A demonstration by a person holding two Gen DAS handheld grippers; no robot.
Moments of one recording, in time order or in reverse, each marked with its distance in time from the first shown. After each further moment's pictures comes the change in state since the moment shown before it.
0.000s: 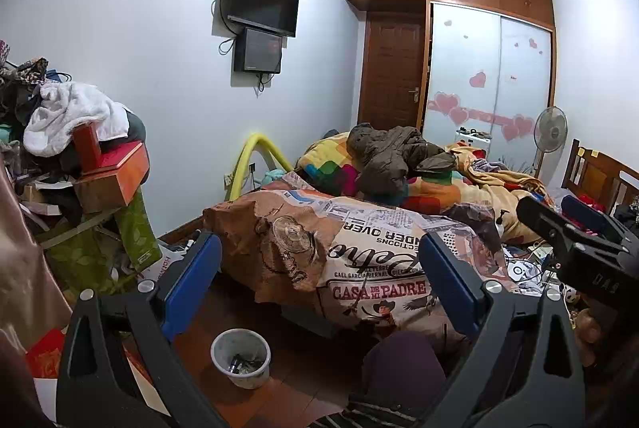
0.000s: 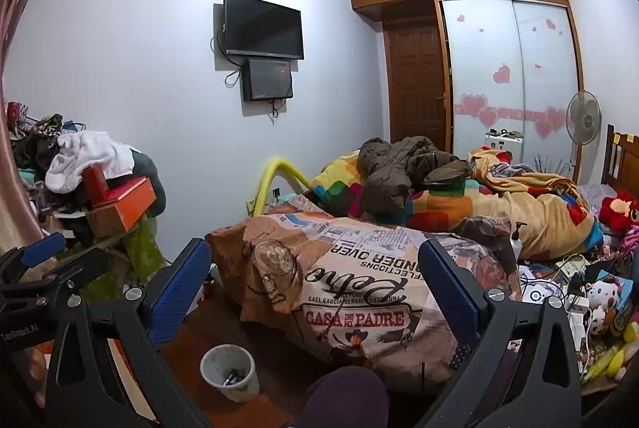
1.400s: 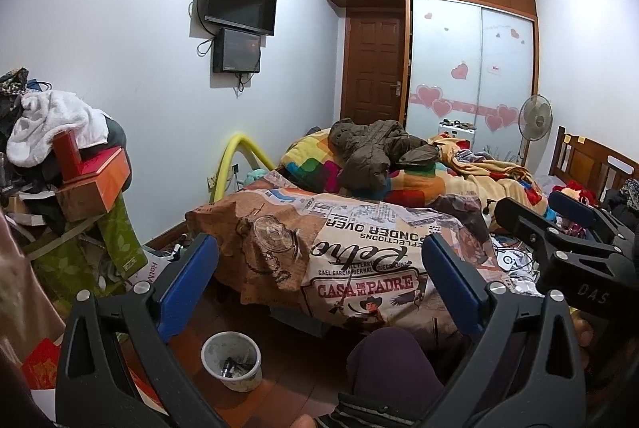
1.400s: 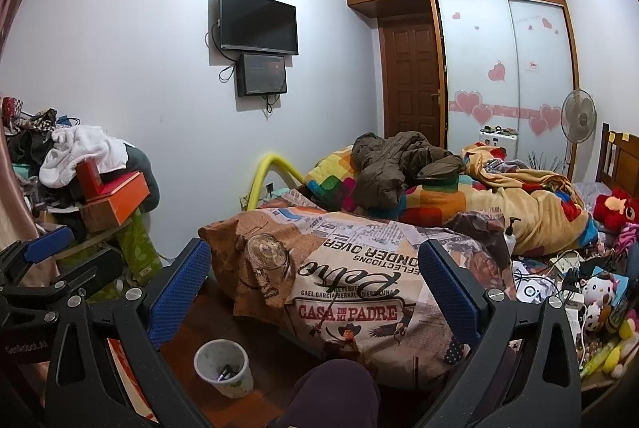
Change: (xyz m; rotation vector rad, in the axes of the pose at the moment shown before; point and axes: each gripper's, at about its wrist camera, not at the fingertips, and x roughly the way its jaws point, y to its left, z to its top) left arm 0.012 -0.018 -0.001 0.043 0.012 -0.059; right arm -0.002 -0.015 0.000 -0.010 0.016 -0.010
